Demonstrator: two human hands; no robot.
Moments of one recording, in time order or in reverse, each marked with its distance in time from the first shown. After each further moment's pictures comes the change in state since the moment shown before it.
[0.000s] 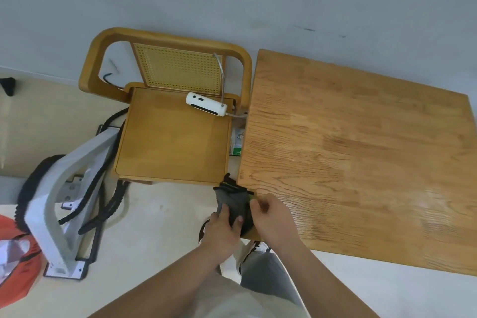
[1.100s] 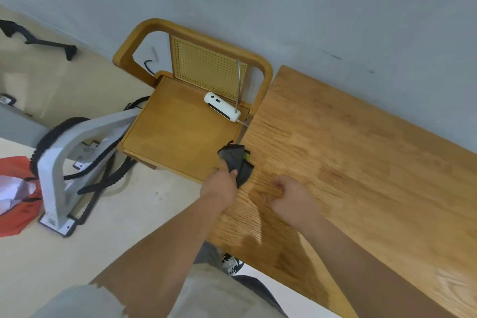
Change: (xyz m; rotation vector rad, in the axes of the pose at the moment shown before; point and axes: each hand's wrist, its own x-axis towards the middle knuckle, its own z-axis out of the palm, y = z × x) left_hand 0.074 0.105 0.003 0.047 0.341 -0.066; right_hand 0.092 0.025 -0.119 -0.364 -0.212 -0.325
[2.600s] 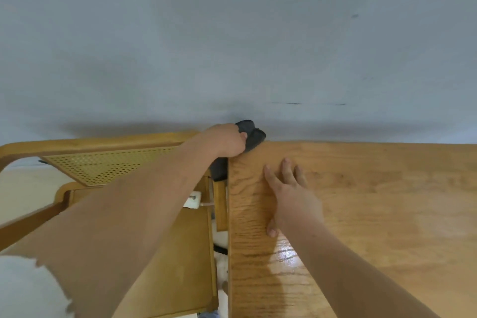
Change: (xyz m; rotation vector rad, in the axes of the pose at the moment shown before) left_hand 0.346 0.295 -0.129 0.612 -0.408 0.507; right_hand 0.260 -0.045 -0.143 -0.276 -0.068 0.399
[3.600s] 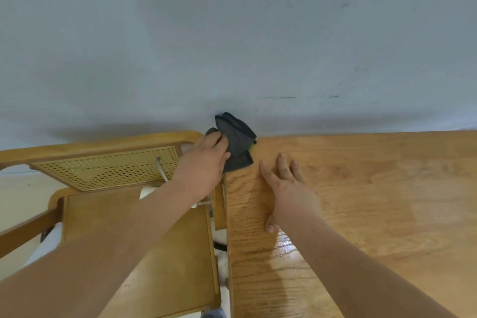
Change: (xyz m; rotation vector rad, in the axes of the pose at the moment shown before) left_hand -0.043 -0.051 0.060 0.119 0.507 0.336; right_hand 0.000 0.001 0.001 0.021 -0.002 0.015
